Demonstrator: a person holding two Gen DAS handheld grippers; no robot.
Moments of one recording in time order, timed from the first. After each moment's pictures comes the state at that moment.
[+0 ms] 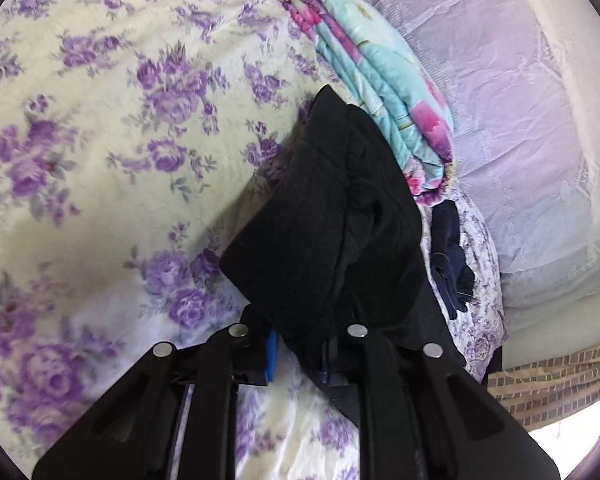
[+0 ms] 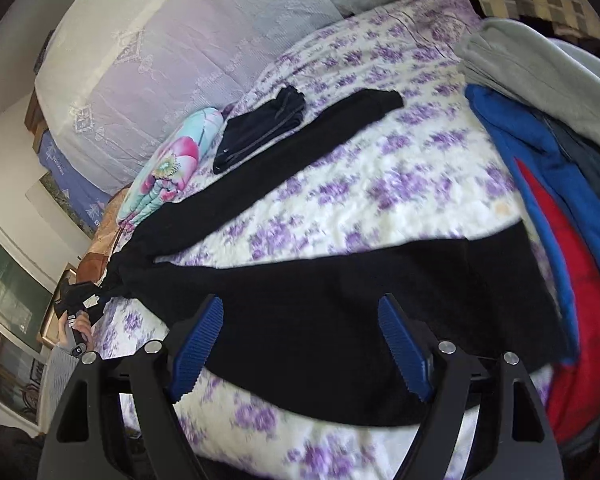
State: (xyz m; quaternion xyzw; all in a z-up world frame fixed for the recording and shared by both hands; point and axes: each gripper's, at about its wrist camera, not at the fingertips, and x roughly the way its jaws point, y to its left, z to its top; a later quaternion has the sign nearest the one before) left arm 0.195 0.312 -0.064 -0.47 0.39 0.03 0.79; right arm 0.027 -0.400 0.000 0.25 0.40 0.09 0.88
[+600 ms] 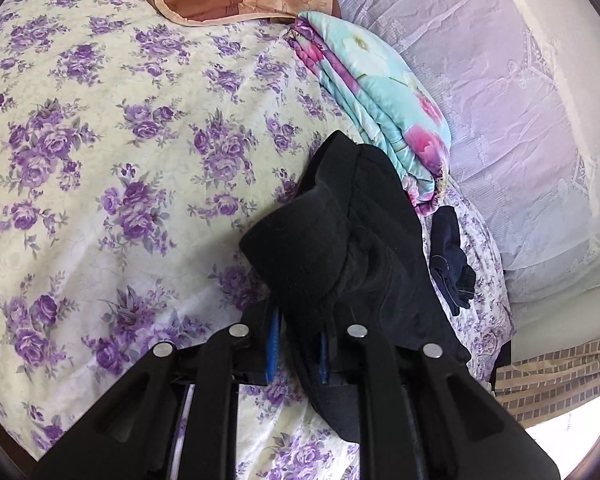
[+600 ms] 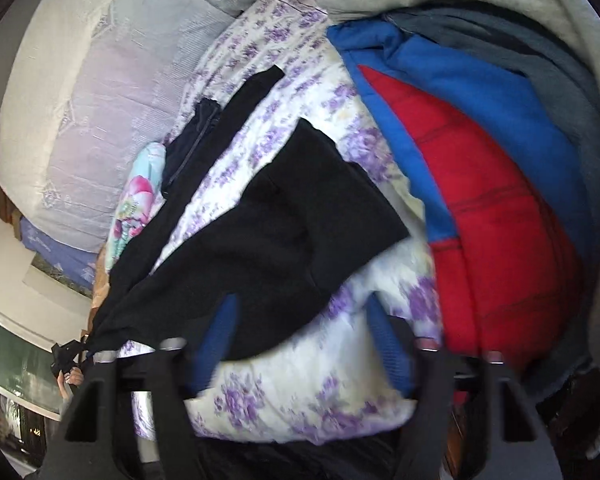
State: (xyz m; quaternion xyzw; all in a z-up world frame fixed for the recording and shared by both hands) left arm 0.151 0.346 -0.020 -0.44 0.39 0.06 0.80; right arm -0.010 -0.467 -0.083 0.39 0.40 0.05 0.83
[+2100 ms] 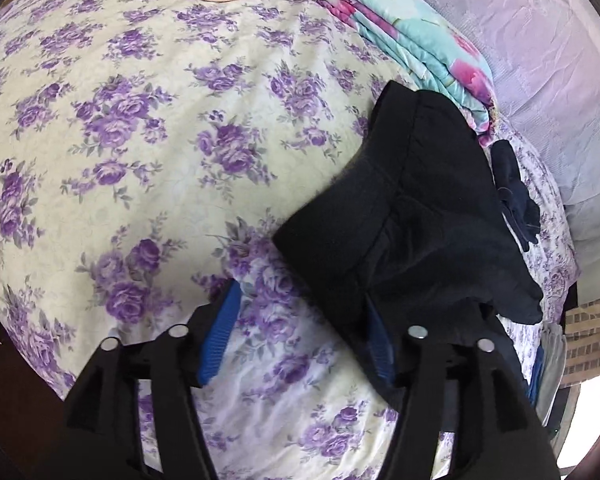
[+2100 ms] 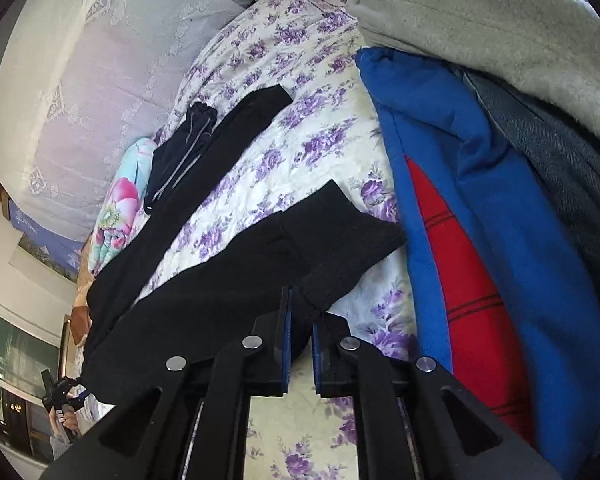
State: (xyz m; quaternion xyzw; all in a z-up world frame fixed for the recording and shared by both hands) left arm 0.112 0.349 -0.038 -0.33 0.50 0.09 0.80; right arm 0.110 -0.508 -0.059 0.32 0.44 0.04 0.84
